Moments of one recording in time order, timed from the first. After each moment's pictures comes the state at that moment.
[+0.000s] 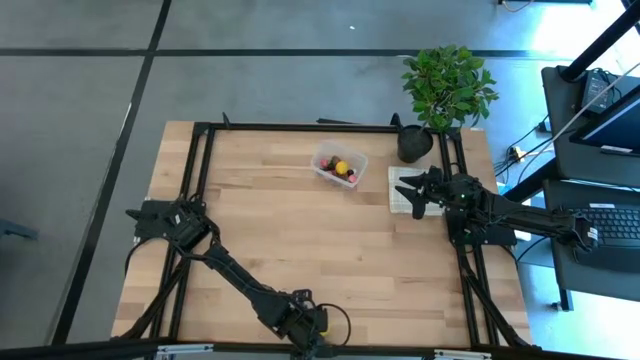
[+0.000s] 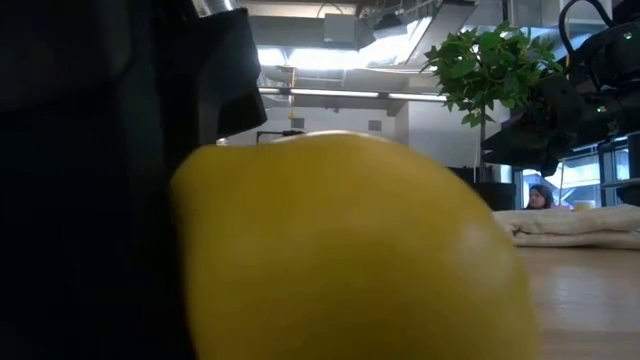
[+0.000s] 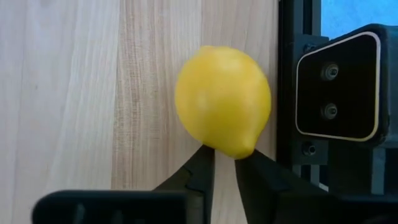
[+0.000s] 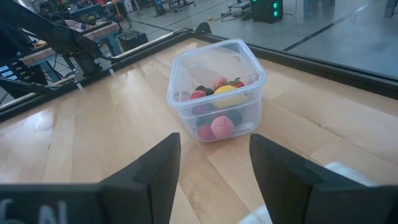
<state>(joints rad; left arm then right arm) -0.66 2.26 1.72 -0.59 -0.14 -0.72 -0.33 0.26 0.01 0.03 0.07 0.31</state>
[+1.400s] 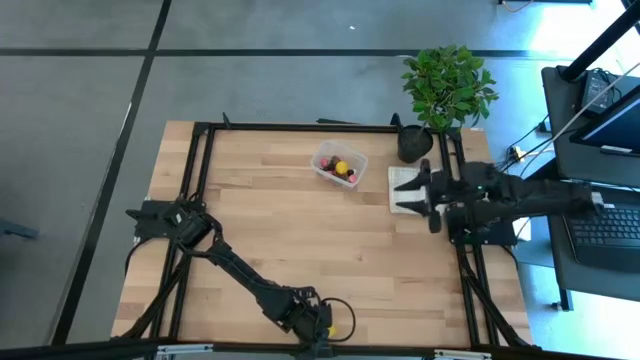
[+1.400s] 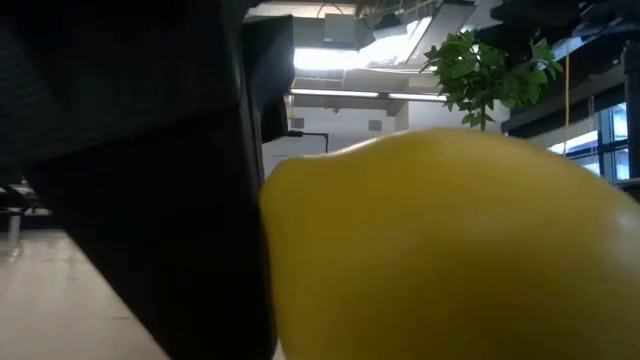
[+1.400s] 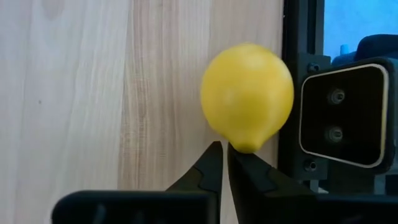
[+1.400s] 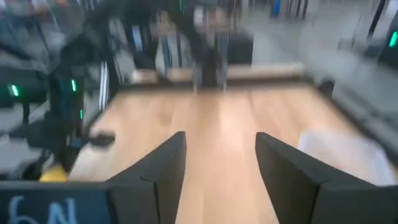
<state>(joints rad) -0.62 2.26 1.72 -0.56 -0.09 -0.73 -0.04 0.52 0.49 -0.15 -0.08 0.04</state>
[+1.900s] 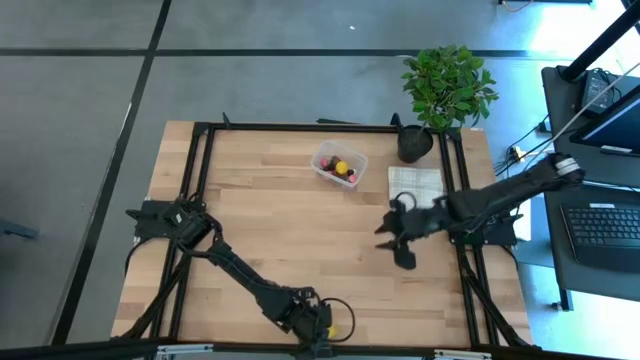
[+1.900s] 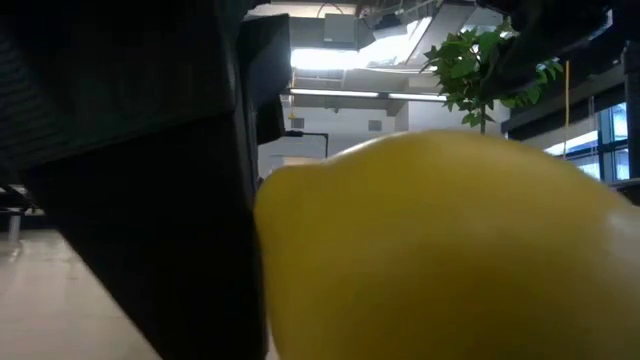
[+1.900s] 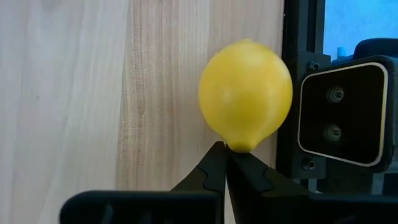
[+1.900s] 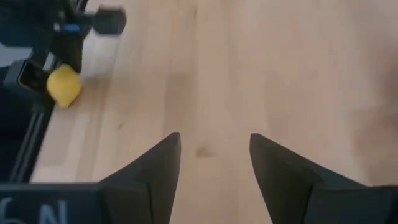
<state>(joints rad) -0.63 2.26 1.72 -0.57 -0.08 -0.74 0.33 1.11 0.75 -0.39 0.11 0.34</state>
